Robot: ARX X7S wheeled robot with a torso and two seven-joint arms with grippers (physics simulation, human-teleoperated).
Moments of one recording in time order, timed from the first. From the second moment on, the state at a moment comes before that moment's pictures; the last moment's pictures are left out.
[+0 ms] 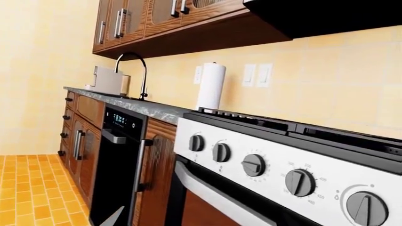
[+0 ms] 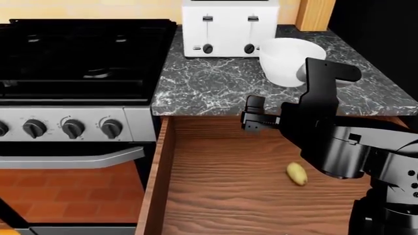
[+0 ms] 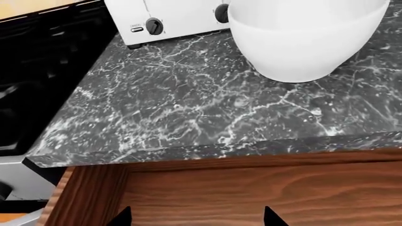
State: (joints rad) left arm 0.47 -0.22 -0.22 0.18 -0.22 0.57 -0.74; right arm 0.95 0.31 -0.02 -0.13 1.64 1.35 1.18
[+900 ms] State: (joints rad) left arm 0.47 -0.23 -0.21 0.15 -0.22 0.60 -0.74; right arm 0.97 0.34 -0.07 -0.14 1.68 1.32 1.20
